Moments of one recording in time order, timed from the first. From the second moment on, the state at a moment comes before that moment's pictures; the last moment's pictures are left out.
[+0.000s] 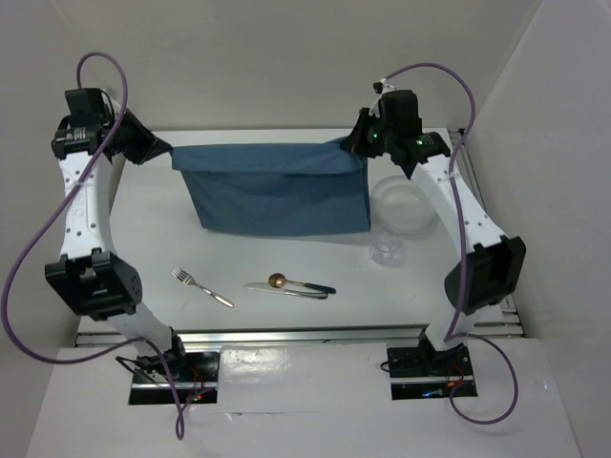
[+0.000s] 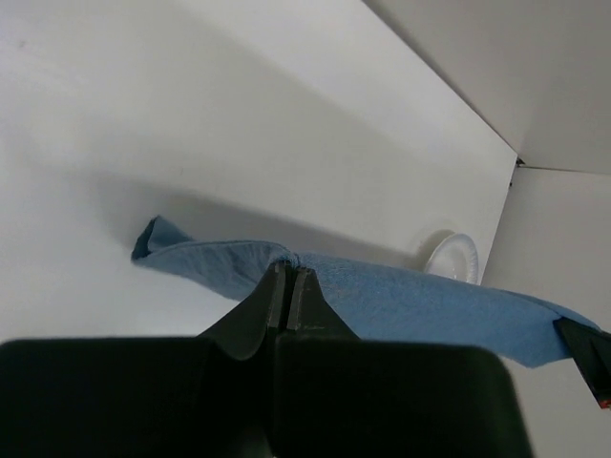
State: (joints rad) left arm 0.29 1.63 1.84 -0.92 0.40 -0.58; right arm 0.32 1.64 1.70 -0.56 -0.17 0.44
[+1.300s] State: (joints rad) left arm 0.28 1.60 1.38 -0.84 0.20 -0.52; right arm 0.22 1.66 1.28 -0.36 -0.36 0.40
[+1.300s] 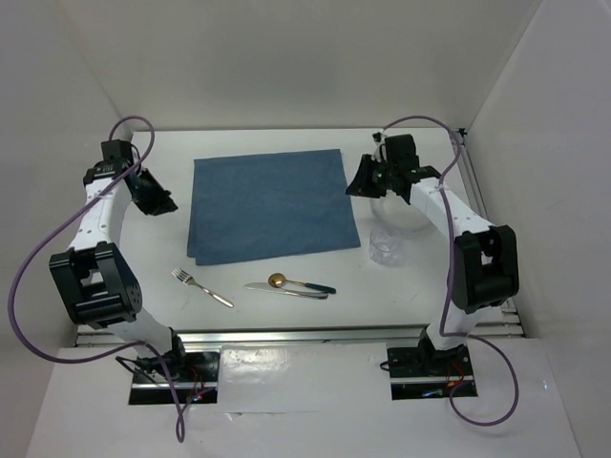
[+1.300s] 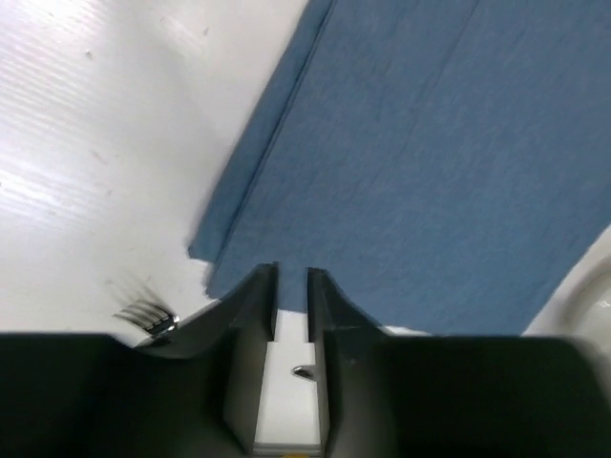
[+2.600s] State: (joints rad) left arm 0.08 1.97 1.53 -0.75 0.11 -0.53; right arm 0.36 2.11 1.63 -0.38 -0.31 0.43
